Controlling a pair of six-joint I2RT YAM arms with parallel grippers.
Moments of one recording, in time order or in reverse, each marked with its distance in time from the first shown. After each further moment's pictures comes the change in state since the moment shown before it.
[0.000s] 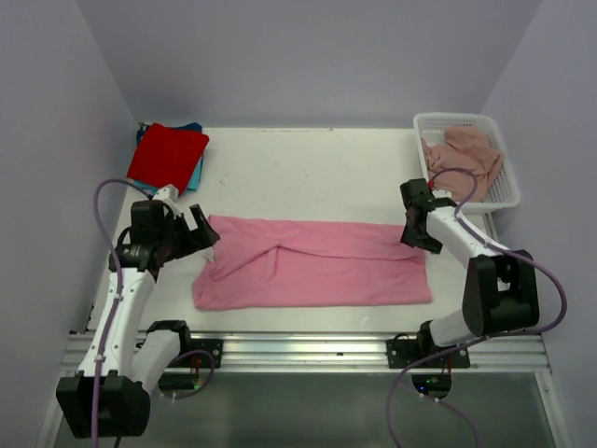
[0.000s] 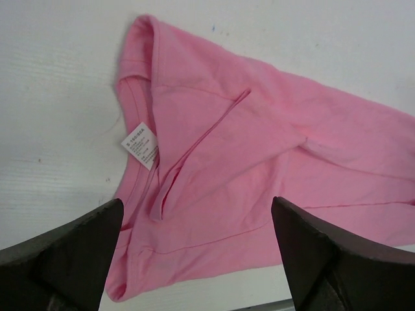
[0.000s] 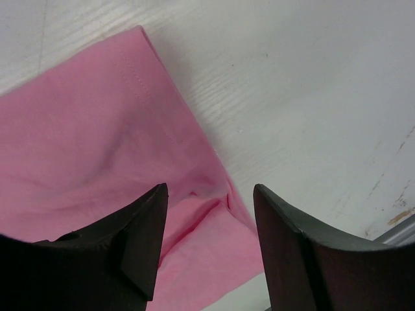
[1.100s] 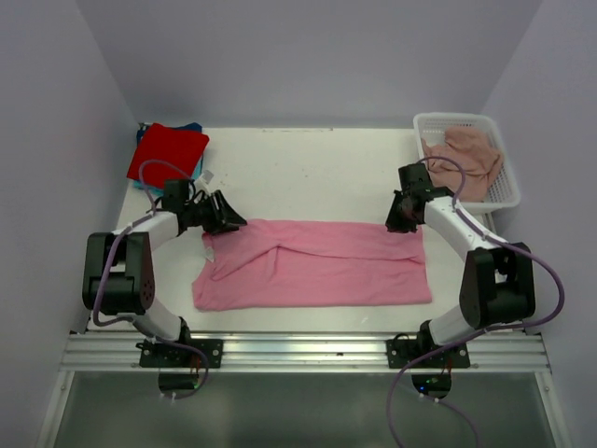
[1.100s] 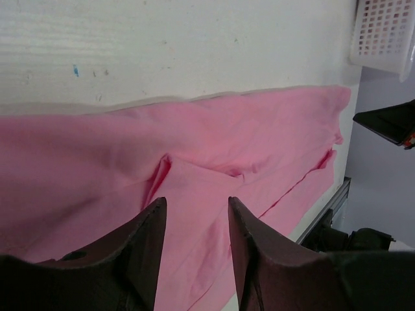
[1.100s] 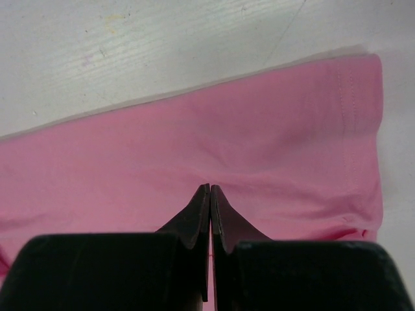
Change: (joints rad) left arm -0.013 0.670 0.071 0.574 0.512 -0.093; right arm 0.013 0.040 0.109 0.119 -0.434 -0.041
